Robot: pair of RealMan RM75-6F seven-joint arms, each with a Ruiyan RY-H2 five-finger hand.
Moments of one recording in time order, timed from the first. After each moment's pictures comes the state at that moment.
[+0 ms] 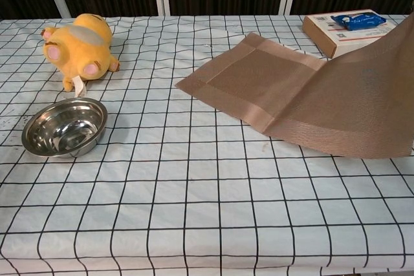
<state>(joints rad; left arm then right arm) -0.21 -1.16 -0.15 -1.76 1.29 1.38 0.05 0.70 -1.22 0.34 -1.47 -0.63 0.94 -0.25</state>
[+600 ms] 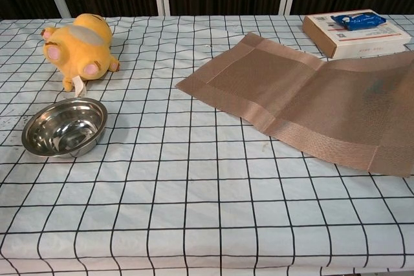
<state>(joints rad) -0.21 -1.16 -0.14 -1.79 1.30 1.38 0.09 0.55 -1.12 0.28 -1.63 -0.77 1.09 -0.18</state>
